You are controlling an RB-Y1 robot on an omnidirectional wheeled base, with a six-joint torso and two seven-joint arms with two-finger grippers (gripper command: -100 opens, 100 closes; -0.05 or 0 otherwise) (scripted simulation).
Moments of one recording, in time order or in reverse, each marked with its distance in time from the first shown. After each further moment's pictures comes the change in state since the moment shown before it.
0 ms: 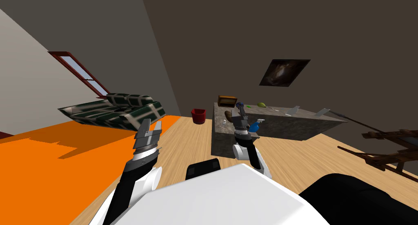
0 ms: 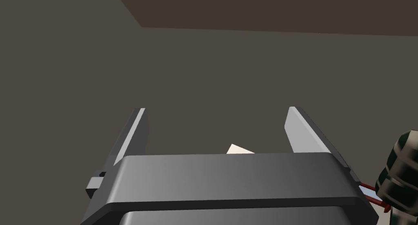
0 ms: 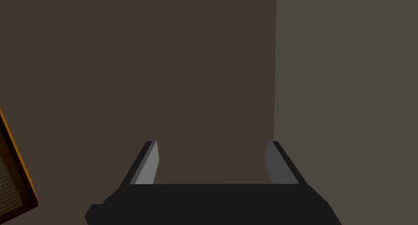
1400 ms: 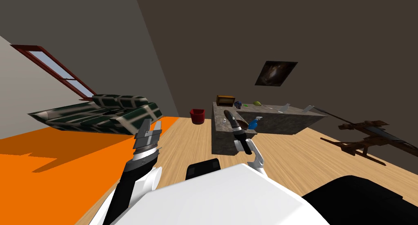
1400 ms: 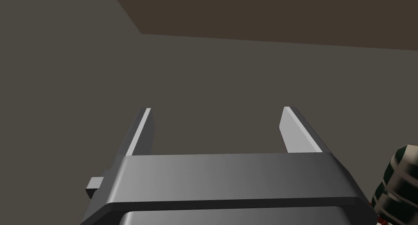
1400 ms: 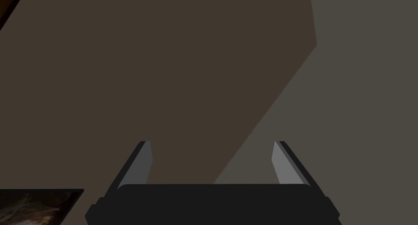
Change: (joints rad) left arm 0.000 0.000 0.000 0.000 0.000 0.000 0.000; right arm -0.159 -0.145 -0.134 0.299 0.302 -0.022 0.286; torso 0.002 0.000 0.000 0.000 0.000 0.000
